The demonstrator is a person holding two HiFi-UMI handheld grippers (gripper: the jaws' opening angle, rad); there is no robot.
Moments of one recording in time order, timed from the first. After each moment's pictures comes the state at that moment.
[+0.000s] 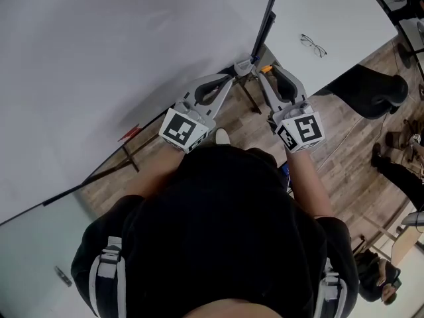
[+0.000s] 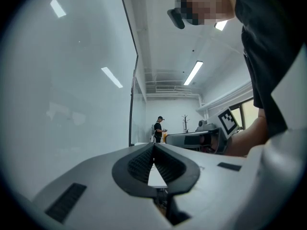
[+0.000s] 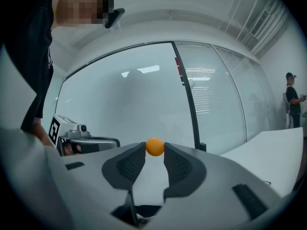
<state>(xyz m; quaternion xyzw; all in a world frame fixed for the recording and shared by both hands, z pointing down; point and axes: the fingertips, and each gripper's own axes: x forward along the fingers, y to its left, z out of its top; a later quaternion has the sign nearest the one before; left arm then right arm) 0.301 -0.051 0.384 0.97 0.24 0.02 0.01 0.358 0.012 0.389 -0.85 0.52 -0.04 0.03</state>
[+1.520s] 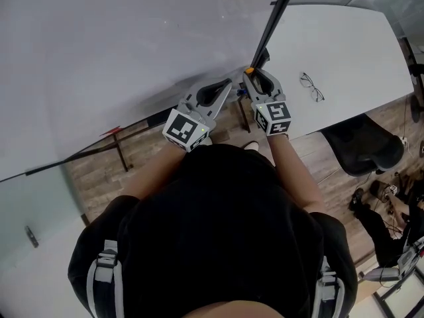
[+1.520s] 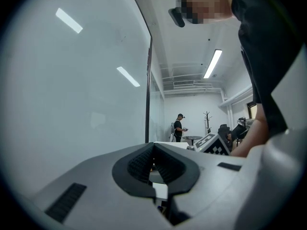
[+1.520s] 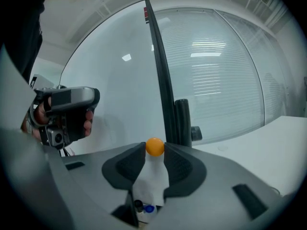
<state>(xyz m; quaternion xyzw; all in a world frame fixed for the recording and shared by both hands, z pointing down) 0.436 -0.046 0.413 0.99 0.12 0.02 0.01 0.515 -0.041 0.513 -0.80 0.59 -0.13 -0.02</state>
